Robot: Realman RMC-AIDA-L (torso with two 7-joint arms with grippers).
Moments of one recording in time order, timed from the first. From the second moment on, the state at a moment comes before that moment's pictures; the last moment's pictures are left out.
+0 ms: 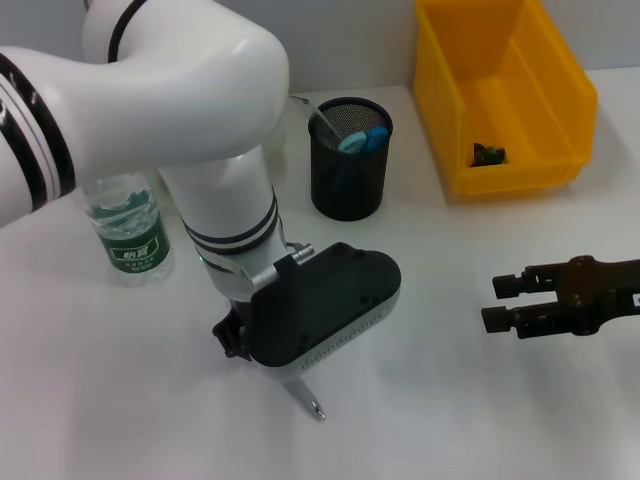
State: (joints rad) left arm -1.10 -2.08 2.03 0.85 2.37 1.33 -1.29; right arm 0.53 2.00 -0.43 -0.71 -2.37 -1.78 1.61
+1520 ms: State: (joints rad) left arm -1.01 -2.08 1.81 0.96 2.43 1.37 -1.38; right arm 0.55 2.00 -0.43 -0.70 -2.37 -1.79 1.60
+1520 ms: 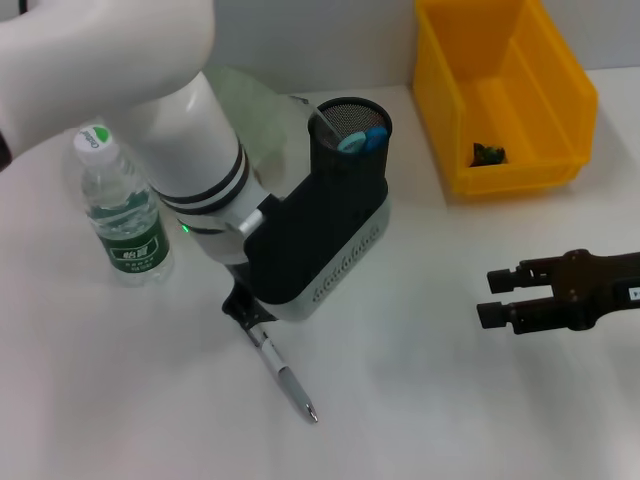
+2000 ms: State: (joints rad) left arm -1.00 -2.08 1.95 1.02 2.49 1.36 -1.47; right arm 0.56 2.00 -0.43 -0.70 -2.37 -1.78 1.61
